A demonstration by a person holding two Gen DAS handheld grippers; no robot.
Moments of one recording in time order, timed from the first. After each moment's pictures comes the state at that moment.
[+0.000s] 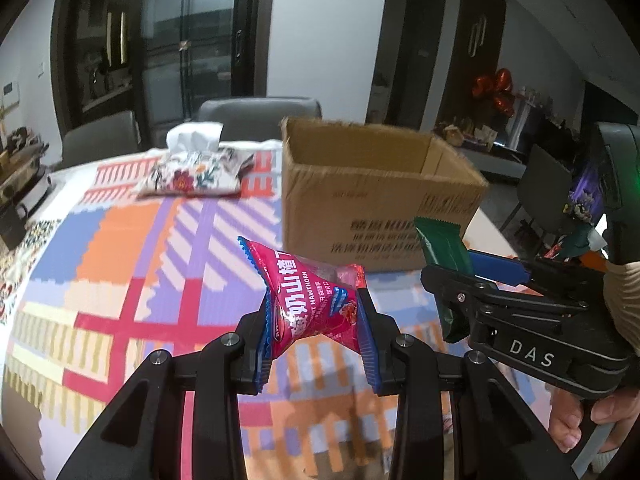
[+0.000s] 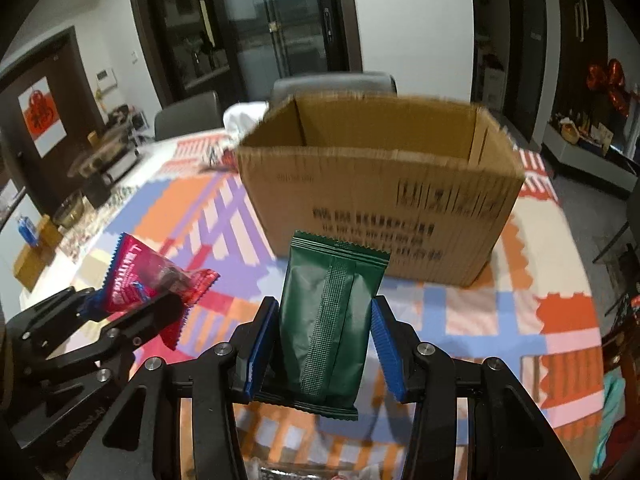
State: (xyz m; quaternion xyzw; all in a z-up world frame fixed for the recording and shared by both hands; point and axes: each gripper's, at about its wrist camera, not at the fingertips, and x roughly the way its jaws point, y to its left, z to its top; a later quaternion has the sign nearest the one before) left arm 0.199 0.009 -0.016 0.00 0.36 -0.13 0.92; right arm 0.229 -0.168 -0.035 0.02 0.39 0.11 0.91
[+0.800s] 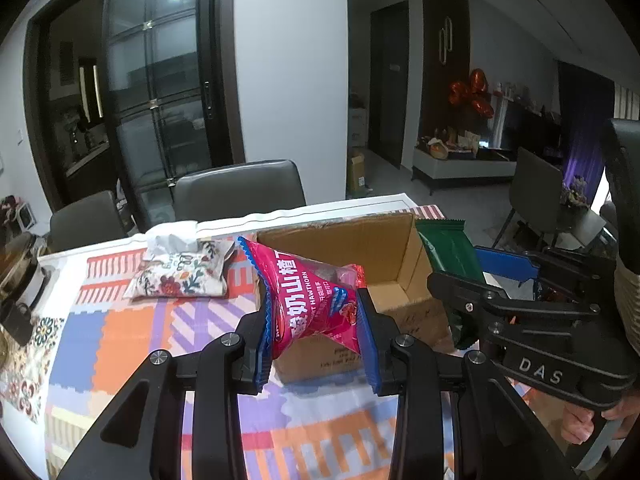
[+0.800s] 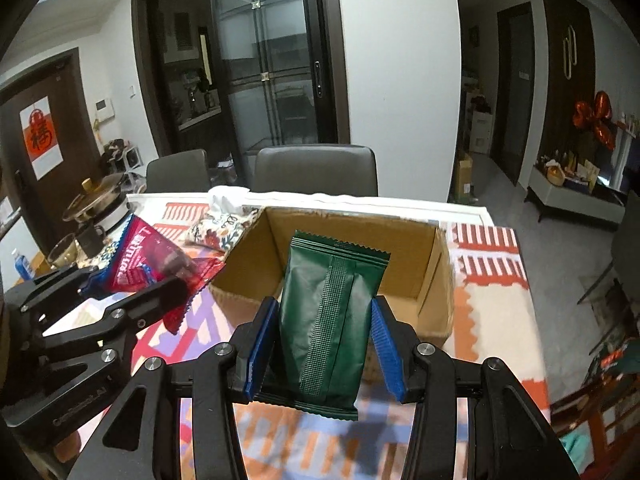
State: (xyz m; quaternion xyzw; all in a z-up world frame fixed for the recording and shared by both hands) left arm 0.271 -0.030 0.059 0.06 0.31 -0.16 0.94; right arm 0.279 -0.196 0.043 0.01 0.33 0.09 0.94
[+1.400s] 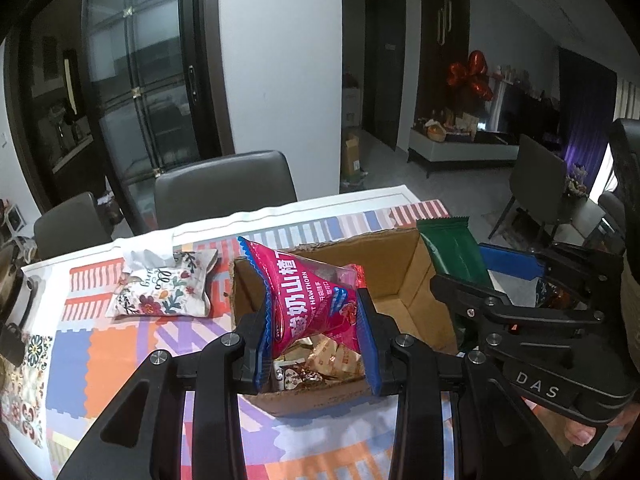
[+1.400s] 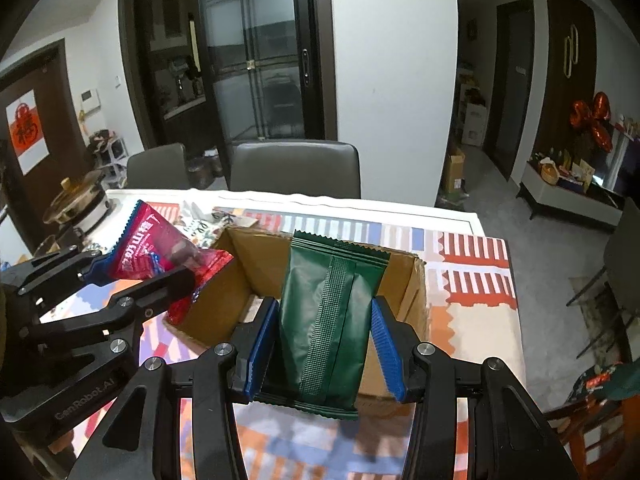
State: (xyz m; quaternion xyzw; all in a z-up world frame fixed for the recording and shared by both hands) left arm 0.341 -0.060 0.058 0.07 0.35 -0.17 0.92; right arm 0.336 -0.215 0.046 -0.01 0.36 0.07 0.93
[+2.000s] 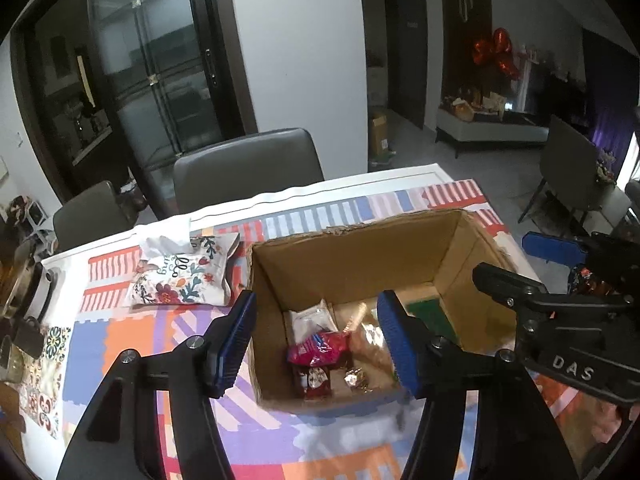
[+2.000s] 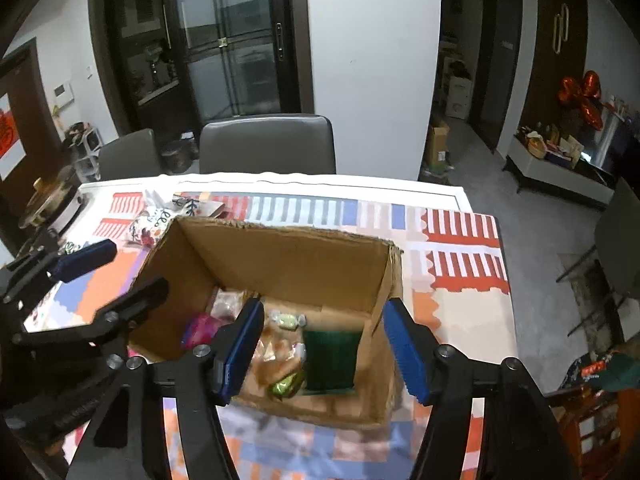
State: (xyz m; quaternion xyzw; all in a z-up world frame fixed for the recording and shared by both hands) left arm 0.348 -0.064 0.043 0.10 0.37 -0.12 0.92; right arm 0.356 -0.235 0.025 0.00 0.40 0.04 0.91
